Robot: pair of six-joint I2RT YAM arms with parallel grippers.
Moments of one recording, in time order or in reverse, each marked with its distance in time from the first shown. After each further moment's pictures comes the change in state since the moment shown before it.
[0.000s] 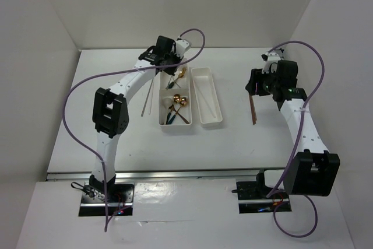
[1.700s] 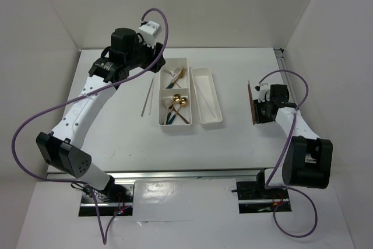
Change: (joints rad) left arm 0.050 -0.637 -0.342 0.030 0.072 -0.163; right arm -0.059 0.063 -0.309 -0.032 0.166 -0.216
